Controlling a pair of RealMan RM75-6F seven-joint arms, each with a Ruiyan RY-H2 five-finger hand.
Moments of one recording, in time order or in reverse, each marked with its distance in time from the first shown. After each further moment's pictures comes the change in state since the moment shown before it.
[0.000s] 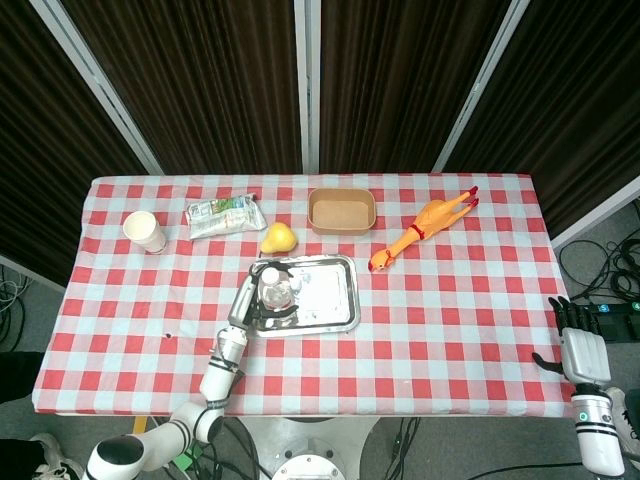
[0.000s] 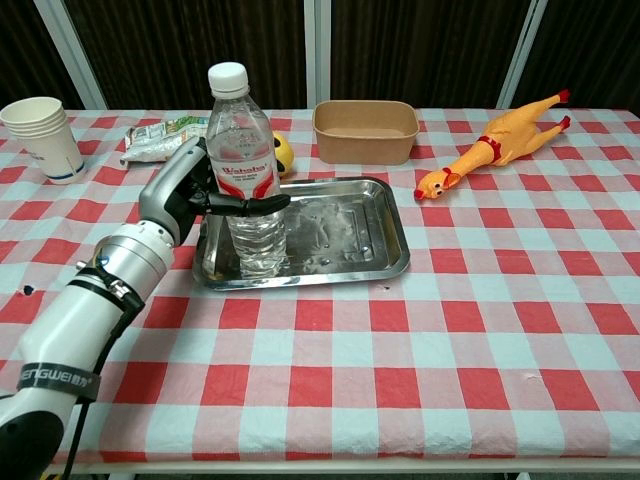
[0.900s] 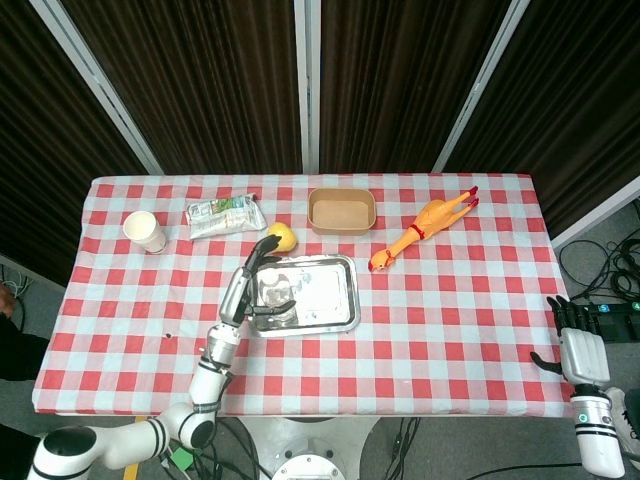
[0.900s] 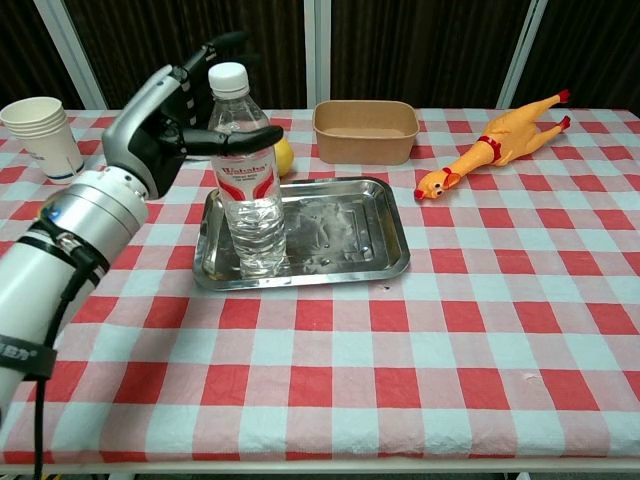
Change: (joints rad) left arm 0.056 0.269 -0.032 -0.565 0.009 0.085 0.187; right arm -0.007 0.018 -0.003 -0.043 -0.013 0.029 0.001
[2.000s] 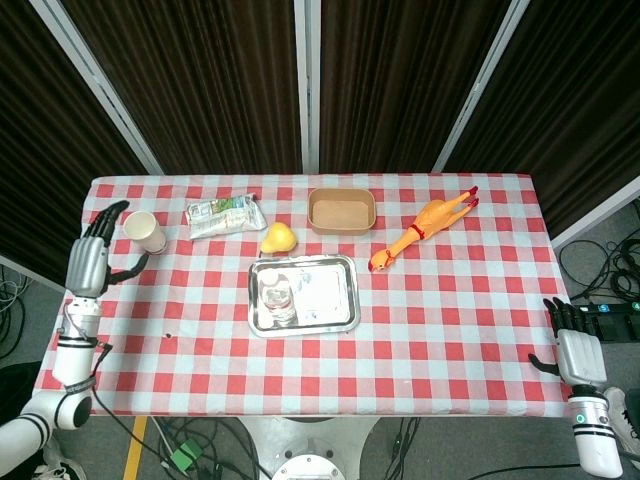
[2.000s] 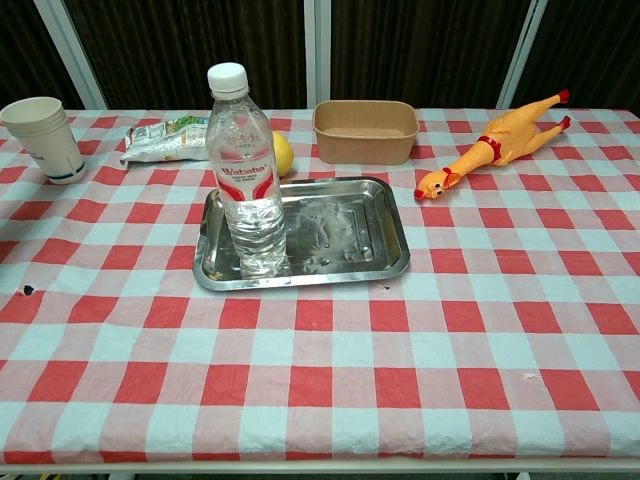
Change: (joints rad) left arm 0.176 0.403 0.056 0.229 -0.009 -0.016 0.392; right arm 0.004 -0.016 -0.007 0.024 0.000 -0.016 -0.011
